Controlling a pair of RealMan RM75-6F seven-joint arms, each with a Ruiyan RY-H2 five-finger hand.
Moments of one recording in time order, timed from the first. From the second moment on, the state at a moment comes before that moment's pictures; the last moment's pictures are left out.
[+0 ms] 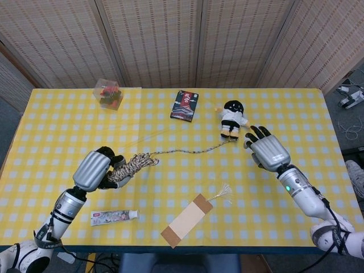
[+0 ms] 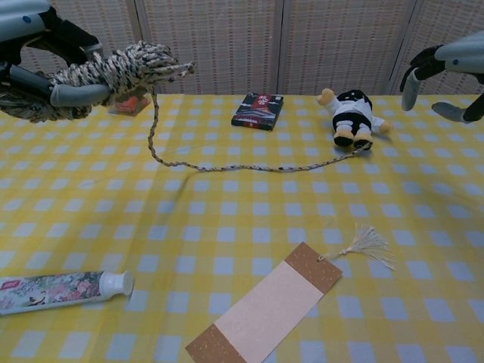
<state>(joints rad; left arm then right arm) -0.59 -1.22 -0.14 -1.79 1.46 1.20 0.07 0.65 -1.10 0.20 -1.68 -1.17 0.80 -0.45</state>
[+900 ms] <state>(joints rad) -0.56 -1.22 -0.12 -1.85 1.46 1.21 0.11 0.86 -1.52 0.22 -1.31 -0.96 0.84 -0.54</state>
